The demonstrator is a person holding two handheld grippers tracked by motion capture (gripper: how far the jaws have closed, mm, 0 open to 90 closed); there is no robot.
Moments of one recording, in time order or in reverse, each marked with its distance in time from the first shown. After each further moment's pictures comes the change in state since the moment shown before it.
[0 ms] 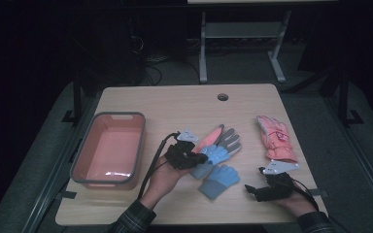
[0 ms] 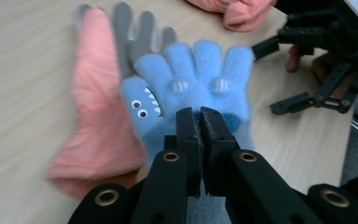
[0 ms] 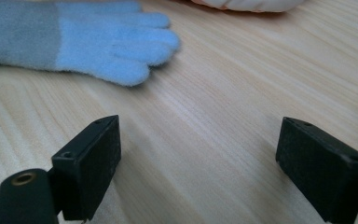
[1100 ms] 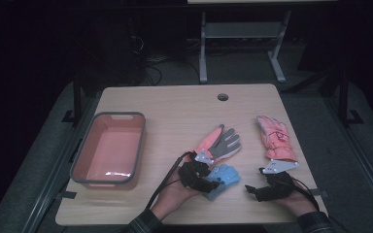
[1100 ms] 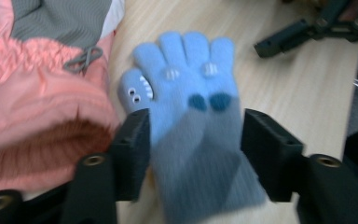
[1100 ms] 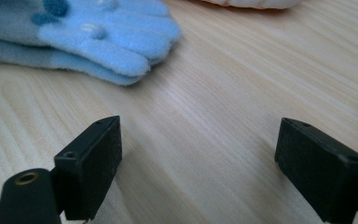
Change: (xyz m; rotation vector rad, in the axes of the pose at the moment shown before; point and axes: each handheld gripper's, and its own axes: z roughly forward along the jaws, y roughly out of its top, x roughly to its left) left arm -0.022 -0.031 0.032 0.116 -0.050 0.072; right arm 0.000 0.003 -0.002 0.028 0.009 0.008
